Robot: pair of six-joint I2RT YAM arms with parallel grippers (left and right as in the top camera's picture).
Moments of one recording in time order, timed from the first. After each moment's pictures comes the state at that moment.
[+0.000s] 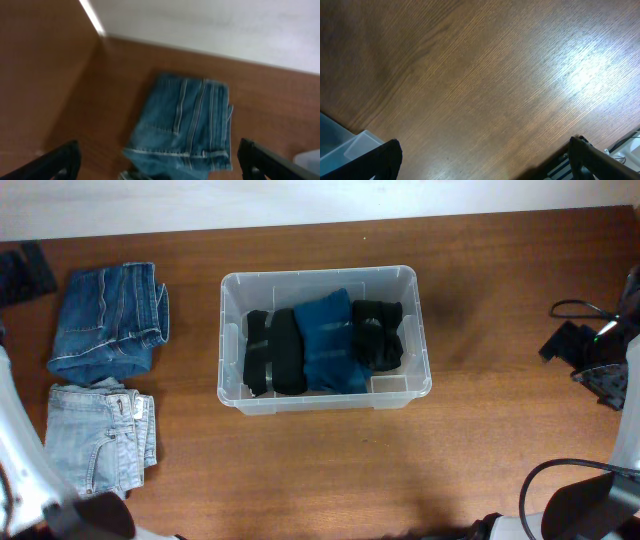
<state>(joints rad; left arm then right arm) 0.47 1.73 1.99 -0.95 0.08 0.16 -0.51 1.59 1.57 -1.42 0.04 0.33</state>
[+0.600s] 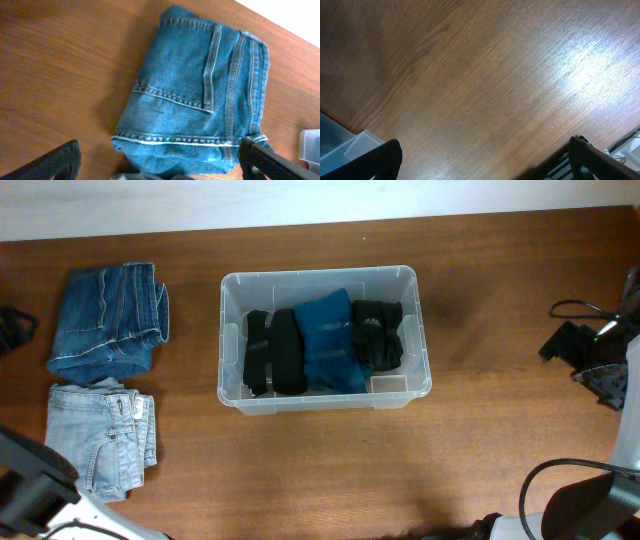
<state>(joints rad) 0.77 2.15 1.99 -0.94 0.53 0.27 -0.51 1.59 1.57 -1.42 0.04 0.33</state>
